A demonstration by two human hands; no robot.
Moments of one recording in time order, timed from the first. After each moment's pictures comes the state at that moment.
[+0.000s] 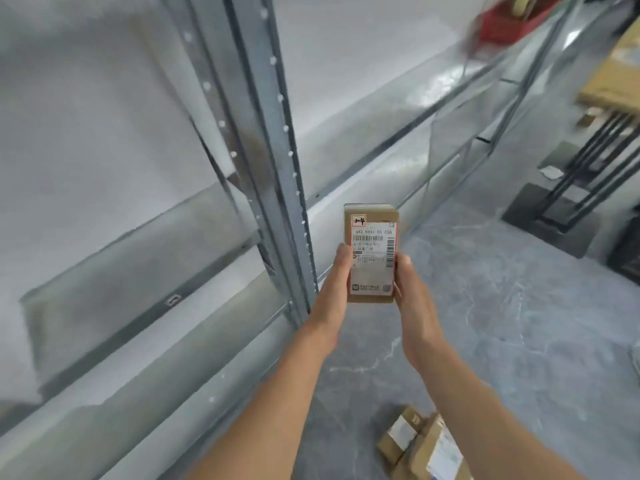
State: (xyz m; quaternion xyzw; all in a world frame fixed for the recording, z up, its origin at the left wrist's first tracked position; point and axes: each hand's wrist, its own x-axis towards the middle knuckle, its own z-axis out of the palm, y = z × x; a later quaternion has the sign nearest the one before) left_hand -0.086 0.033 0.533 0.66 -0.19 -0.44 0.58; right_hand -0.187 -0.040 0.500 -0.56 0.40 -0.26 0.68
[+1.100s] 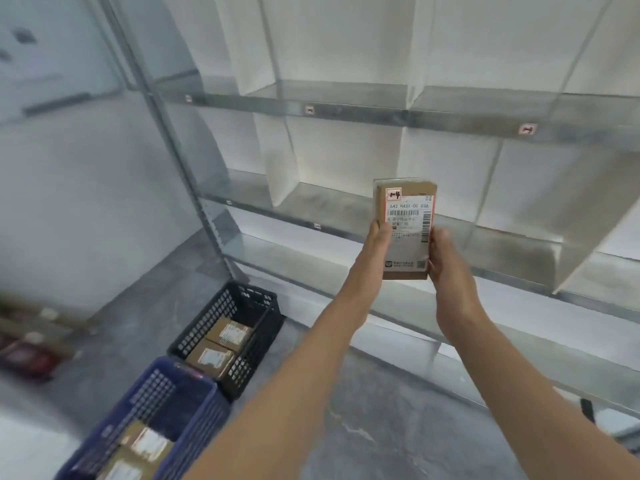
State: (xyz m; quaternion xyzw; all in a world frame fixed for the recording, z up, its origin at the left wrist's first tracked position) left_hand -0.234 0.779 0.728 0.71 0.06 0.03 0.70; right_hand -0.200 0.654 0.720 -0.68 -0.06 0.07 0.73
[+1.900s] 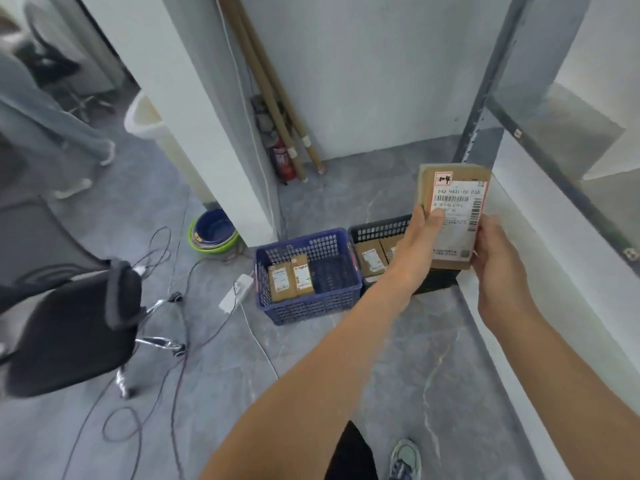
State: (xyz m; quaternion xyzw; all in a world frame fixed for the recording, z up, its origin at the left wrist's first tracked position) left_hand -0.289 1.025 0.627 0.50 0.47 0.25 0.68; right_hand -0.186 0.972 0.629 -0.65 -0.26 0.41 0.59
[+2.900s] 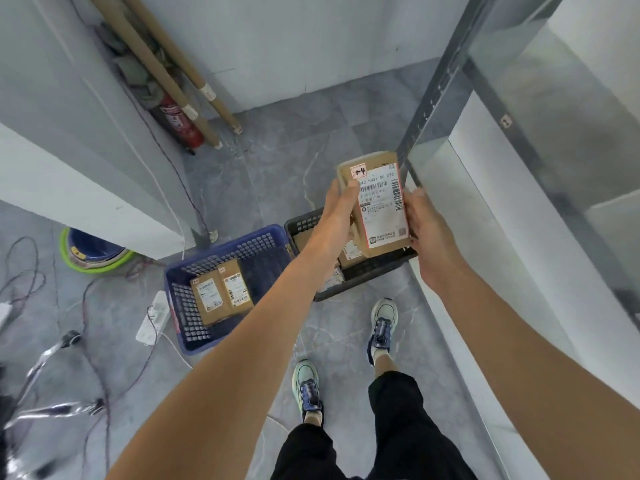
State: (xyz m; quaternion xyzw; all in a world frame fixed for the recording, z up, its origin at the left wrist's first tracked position) left_hand -0.222 1.339 0.525 0.43 0.48 0.20 0.73; right_hand -0.083 1.268 0.519 -0.72 -0.20 0.49 0.46
